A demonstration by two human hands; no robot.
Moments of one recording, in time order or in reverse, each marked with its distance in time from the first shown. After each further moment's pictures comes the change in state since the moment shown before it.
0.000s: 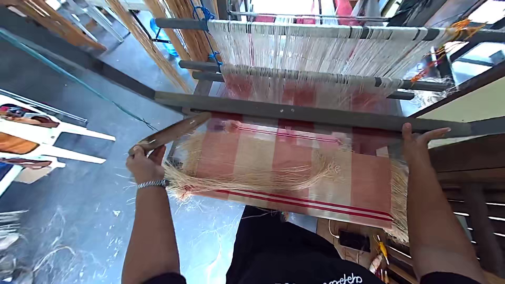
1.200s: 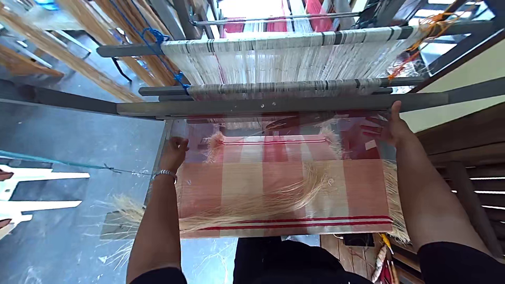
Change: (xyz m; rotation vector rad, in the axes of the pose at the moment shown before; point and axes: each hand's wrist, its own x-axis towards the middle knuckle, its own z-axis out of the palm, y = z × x) left_hand 0.061 -0.059 0.153 1.017 -0.734 0.083; right_hand 0.062 -0.013 0.028 0.513 -0.379 0.639
